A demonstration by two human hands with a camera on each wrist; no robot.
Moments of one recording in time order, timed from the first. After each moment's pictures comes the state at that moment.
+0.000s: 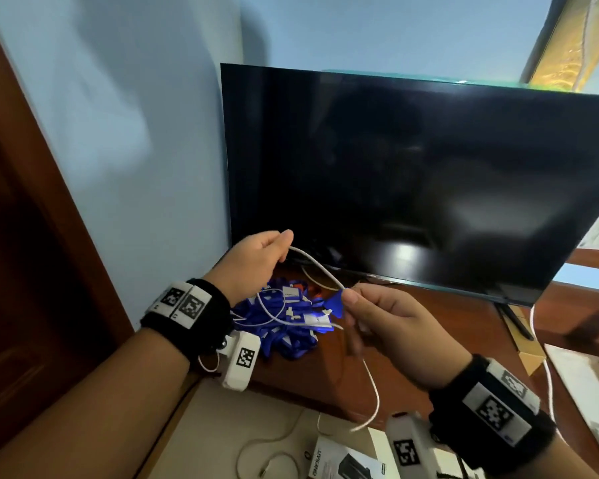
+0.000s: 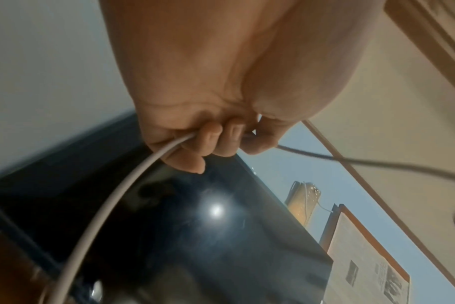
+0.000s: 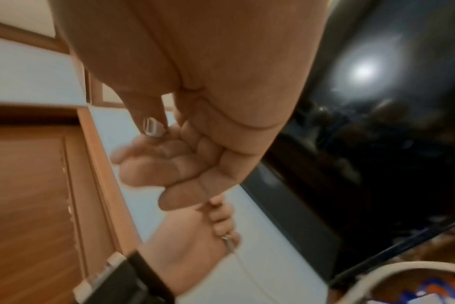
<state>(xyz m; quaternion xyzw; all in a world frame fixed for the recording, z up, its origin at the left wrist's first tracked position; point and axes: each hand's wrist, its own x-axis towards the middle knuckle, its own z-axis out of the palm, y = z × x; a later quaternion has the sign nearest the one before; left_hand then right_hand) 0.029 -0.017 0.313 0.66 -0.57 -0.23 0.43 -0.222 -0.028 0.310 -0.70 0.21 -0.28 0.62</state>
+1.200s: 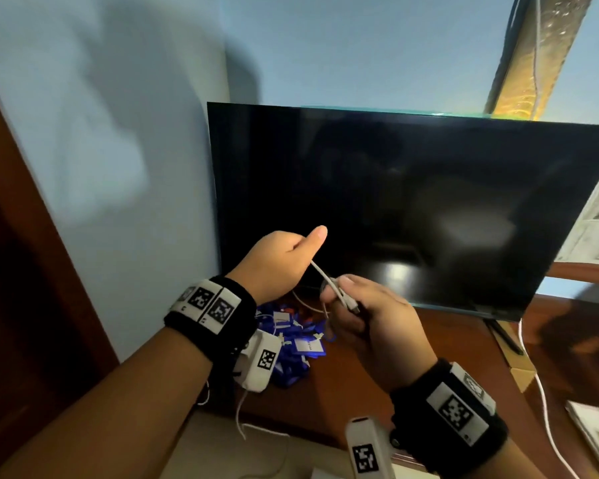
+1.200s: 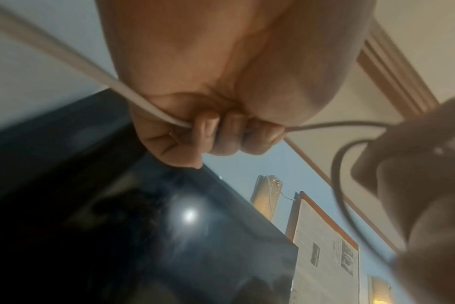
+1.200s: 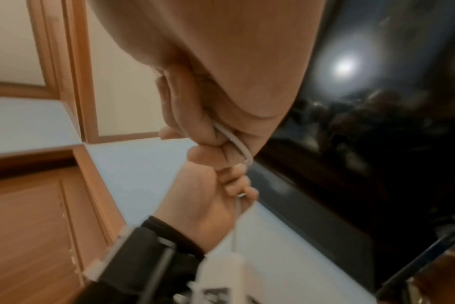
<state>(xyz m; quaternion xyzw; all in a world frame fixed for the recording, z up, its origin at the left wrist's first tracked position) -0.020 -0.039 0.369 0.62 -0.65 -0.15 0.41 -0.205 -0.030 0.338 -0.57 0.20 -0.41 0.68</state>
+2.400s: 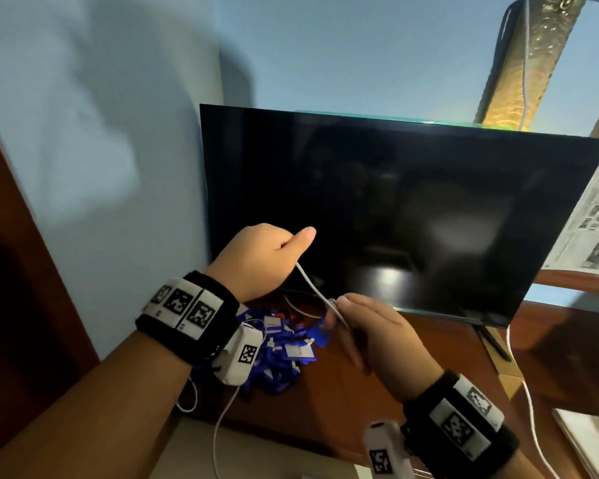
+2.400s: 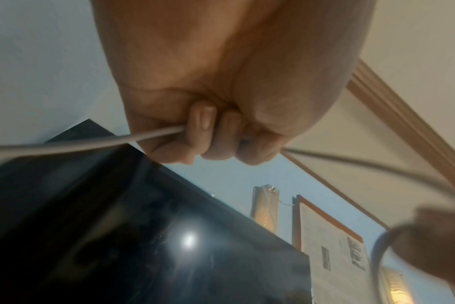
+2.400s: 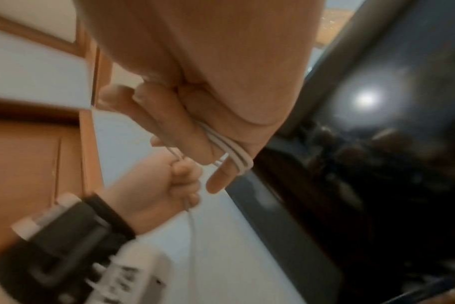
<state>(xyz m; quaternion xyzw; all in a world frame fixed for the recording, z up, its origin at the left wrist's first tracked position) -0.015 -0.034 0.388 0.64 -0.67 -0.07 0.38 -0.227 -0.045 0.329 -0.69 0.29 -0.34 0.57</state>
